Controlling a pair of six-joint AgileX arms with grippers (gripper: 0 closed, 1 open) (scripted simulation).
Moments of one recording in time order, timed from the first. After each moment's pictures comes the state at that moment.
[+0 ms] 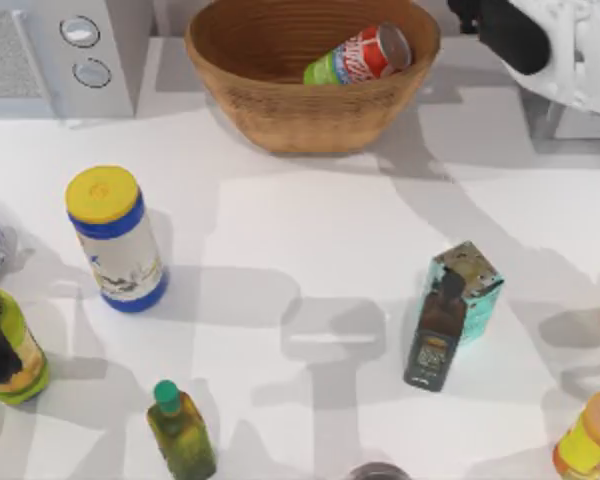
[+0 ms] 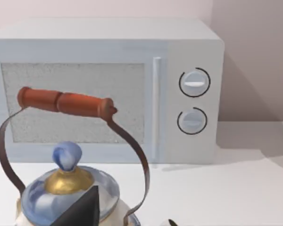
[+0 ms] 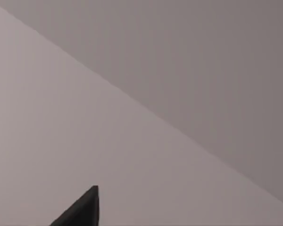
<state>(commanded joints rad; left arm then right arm) 0.00 0.00 0.00 0.00 0.00 0.00 0.51 1.90 1.52 0.39 0.53 0.01</state>
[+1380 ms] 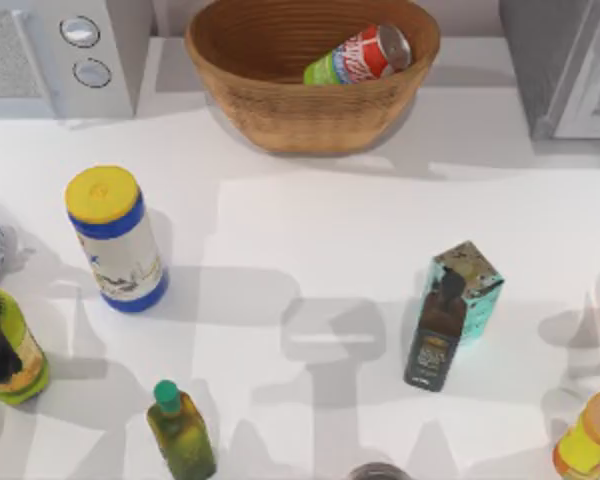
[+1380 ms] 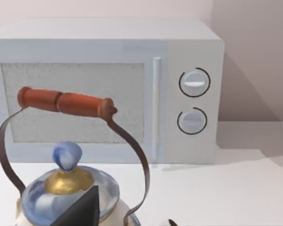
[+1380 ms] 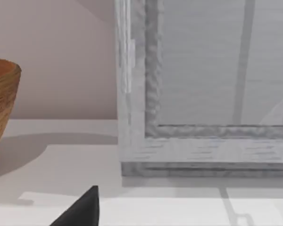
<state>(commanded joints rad) 0.00 0.00 0.00 0.00 0.00 0.00 0.00 0.00 0.00 0.00 0.00 0.00</state>
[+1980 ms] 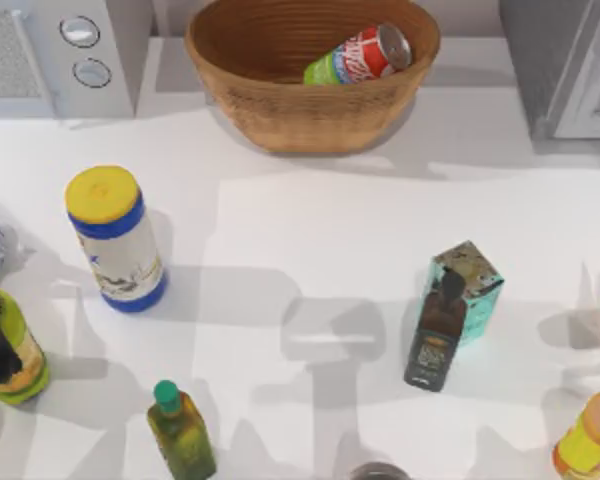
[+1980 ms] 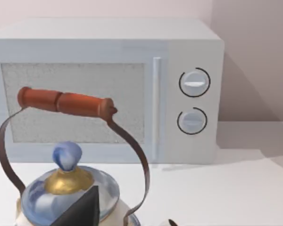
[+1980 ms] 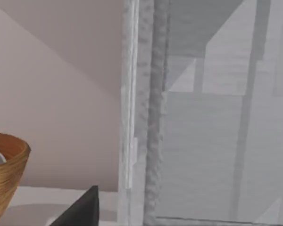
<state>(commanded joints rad) 0.00 0.00 0.00 0.00 0.00 0.00 -0.15 0.20 0.13 0.22 -0.19 -0.01</state>
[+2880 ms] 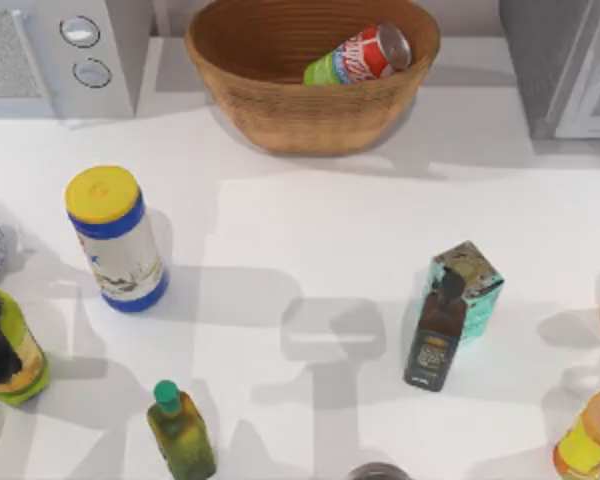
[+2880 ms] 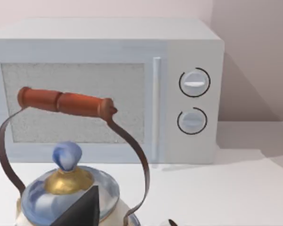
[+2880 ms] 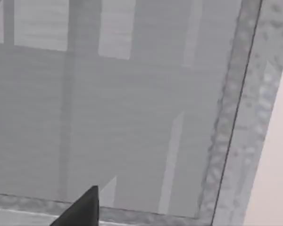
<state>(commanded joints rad) 0.00 0.00 0.00 0.00 0.00 0.00 -0.92 1.39 0.39 1.15 -0.94 0.01</state>
